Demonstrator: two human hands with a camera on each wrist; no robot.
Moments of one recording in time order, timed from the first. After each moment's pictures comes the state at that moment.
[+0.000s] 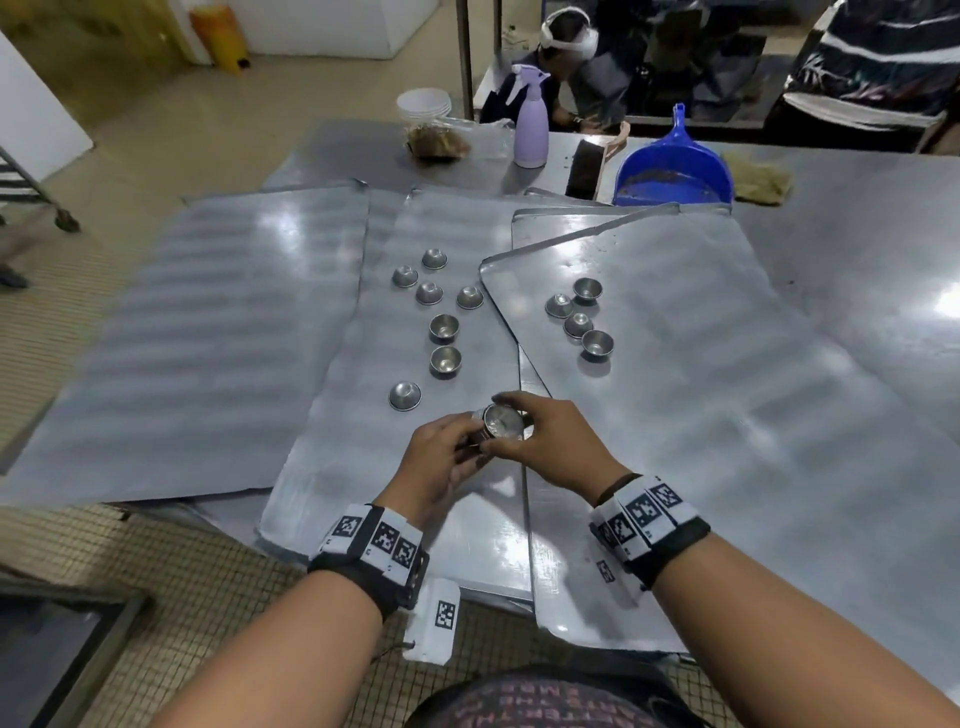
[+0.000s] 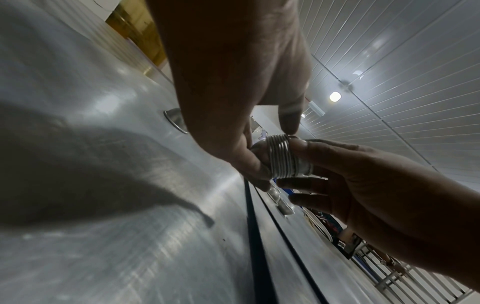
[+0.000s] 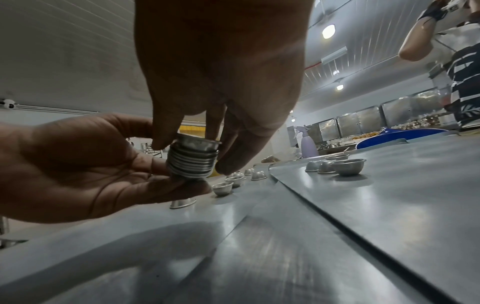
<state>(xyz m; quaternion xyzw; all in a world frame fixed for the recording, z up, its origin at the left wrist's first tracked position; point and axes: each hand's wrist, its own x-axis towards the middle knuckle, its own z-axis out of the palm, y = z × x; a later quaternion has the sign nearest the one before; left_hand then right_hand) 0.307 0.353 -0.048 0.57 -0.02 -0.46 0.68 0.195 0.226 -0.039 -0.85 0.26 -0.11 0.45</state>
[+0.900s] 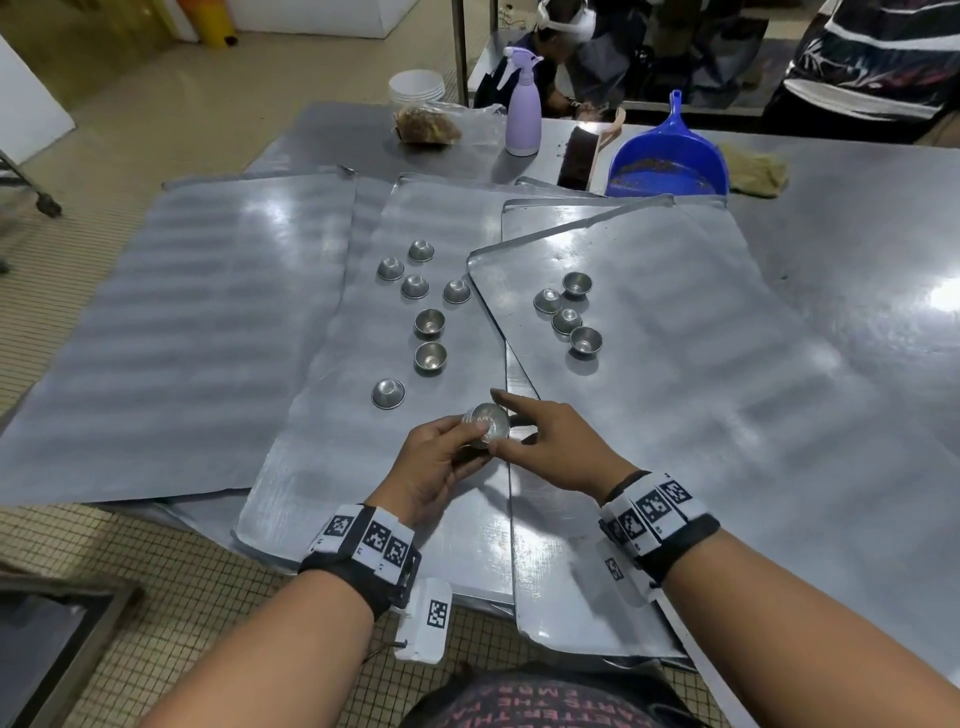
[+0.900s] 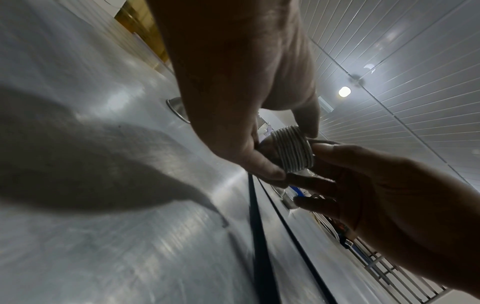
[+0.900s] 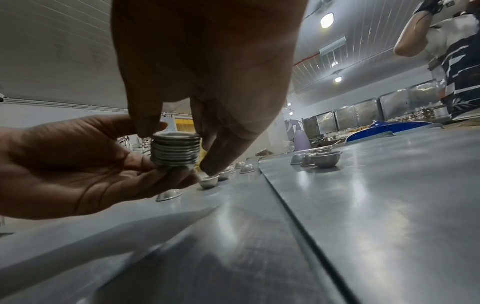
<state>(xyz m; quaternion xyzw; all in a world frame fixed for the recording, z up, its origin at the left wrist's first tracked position) 0.301 0.343 -0.051 0.54 -0.02 -0.50 0.67 0.180 0.204 -0.046 -0.84 0.22 -0.08 0.49</state>
